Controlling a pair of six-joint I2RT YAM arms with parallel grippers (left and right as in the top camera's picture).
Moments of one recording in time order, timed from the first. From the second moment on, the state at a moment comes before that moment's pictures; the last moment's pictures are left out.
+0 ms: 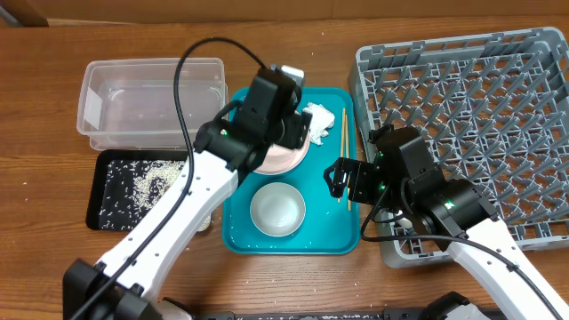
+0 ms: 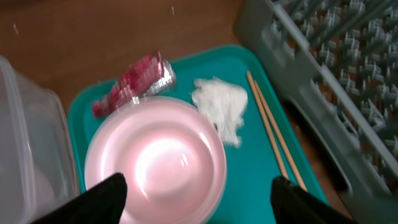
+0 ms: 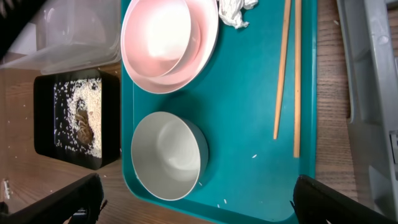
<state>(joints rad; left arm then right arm) -0.53 1.58 1.35 -0.58 -0.08 -0.15 0.50 1.16 0.99 -0.77 -0.20 0.69</state>
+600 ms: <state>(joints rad) -0.39 2.31 1.90 -0.58 -0.04 0.06 0.50 1.16 0.99 -0.77 -0.20 0.69</state>
